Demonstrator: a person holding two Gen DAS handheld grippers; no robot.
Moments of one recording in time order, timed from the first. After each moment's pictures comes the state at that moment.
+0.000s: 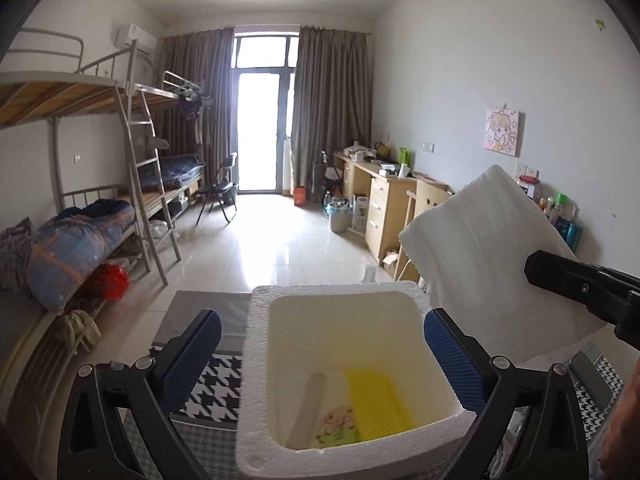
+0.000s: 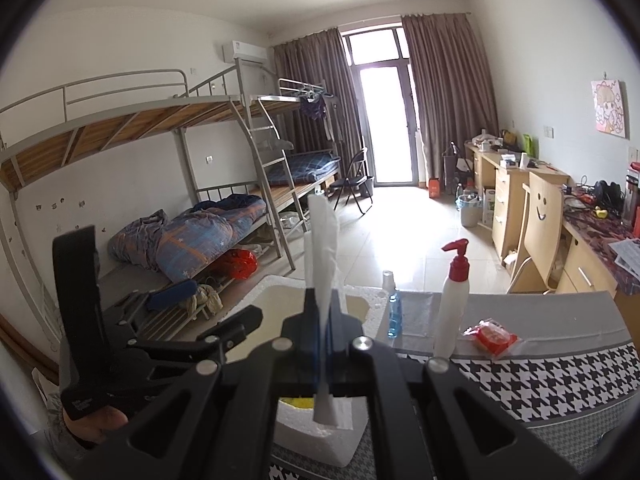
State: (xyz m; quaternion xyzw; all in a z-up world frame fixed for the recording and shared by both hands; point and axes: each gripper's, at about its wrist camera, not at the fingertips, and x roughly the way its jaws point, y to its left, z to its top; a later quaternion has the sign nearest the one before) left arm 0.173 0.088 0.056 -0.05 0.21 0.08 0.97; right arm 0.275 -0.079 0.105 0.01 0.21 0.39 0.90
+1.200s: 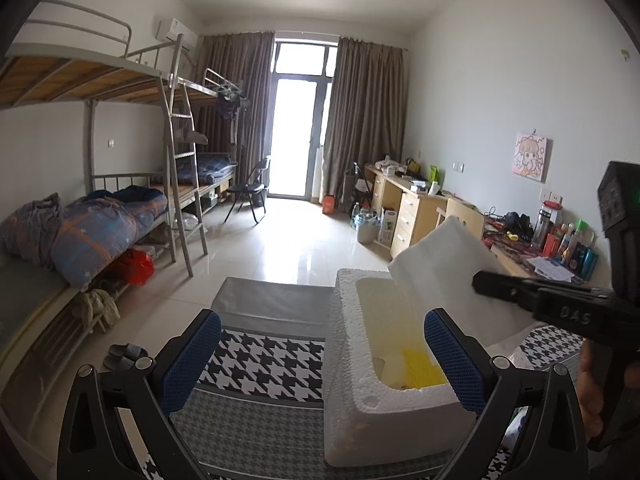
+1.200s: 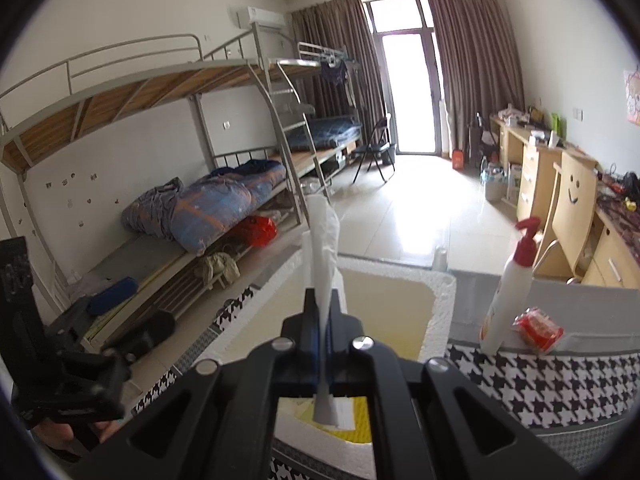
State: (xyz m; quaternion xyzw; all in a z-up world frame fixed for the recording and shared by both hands) left arm 0.124 0.130 0.048 -0.08 0.18 0.13 0.97; right arm 0.298 -0.015 0.081 -0.02 0.27 0.42 0.87
